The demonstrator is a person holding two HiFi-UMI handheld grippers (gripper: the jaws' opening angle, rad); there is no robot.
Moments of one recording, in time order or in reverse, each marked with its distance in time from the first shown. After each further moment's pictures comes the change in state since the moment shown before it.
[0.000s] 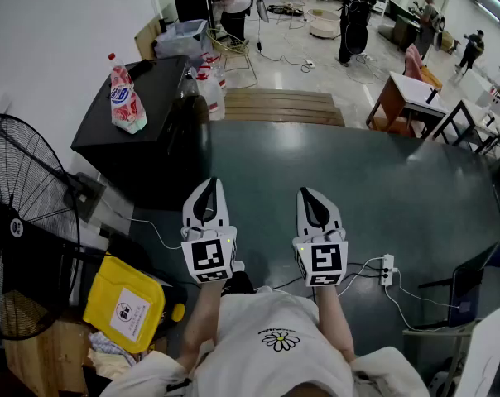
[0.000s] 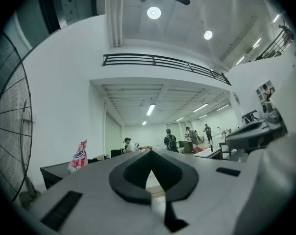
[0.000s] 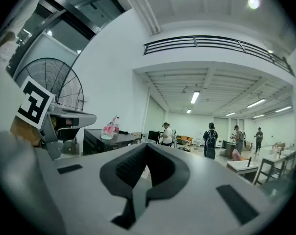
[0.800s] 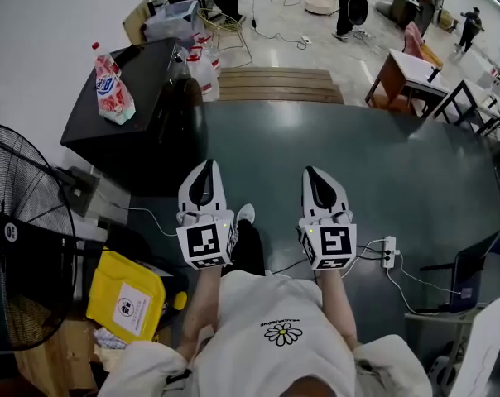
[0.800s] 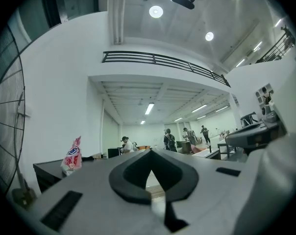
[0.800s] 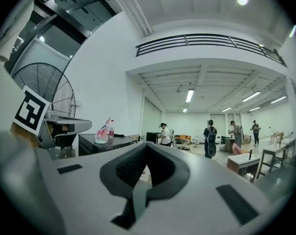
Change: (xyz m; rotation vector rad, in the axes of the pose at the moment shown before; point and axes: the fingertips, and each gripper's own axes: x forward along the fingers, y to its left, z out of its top) left arm 0.038 -0.001 -0.014 -0.020 -0.002 -0.031; right arm 0.027 -0.028 -0.013 0.076 -0.030 -0.029
